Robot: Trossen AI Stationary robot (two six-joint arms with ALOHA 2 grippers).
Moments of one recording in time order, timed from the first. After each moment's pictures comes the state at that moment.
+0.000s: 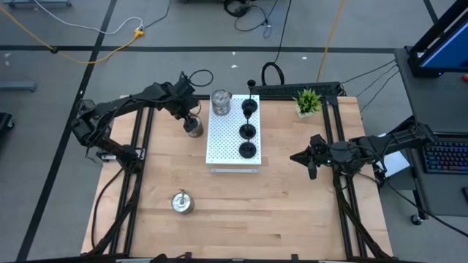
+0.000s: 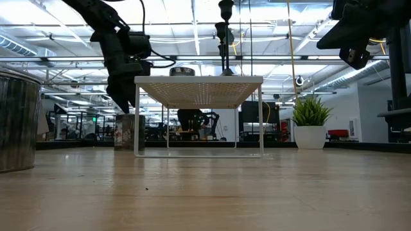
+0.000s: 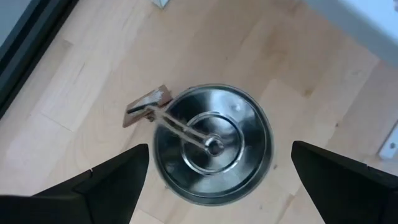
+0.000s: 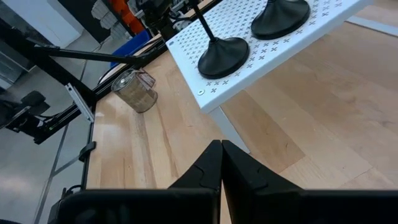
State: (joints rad) left arm 0.72 1.46 1.07 -0.84 0.16 0.11; right arm 0.27 0.55 0.50 -0.37 0.31 0.74
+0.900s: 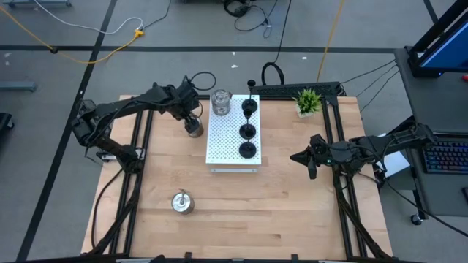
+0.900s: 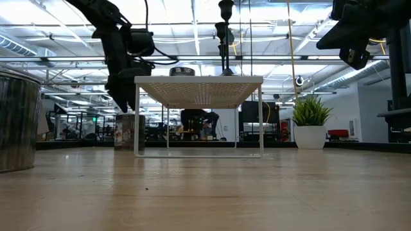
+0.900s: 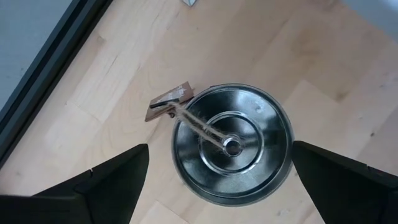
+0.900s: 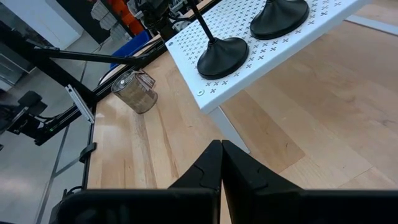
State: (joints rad) left arm 0.66 1.46 1.07 -0.84 0.00 0.04; right arm 0.26 0.55 0.50 -0.37 0.31 0.75
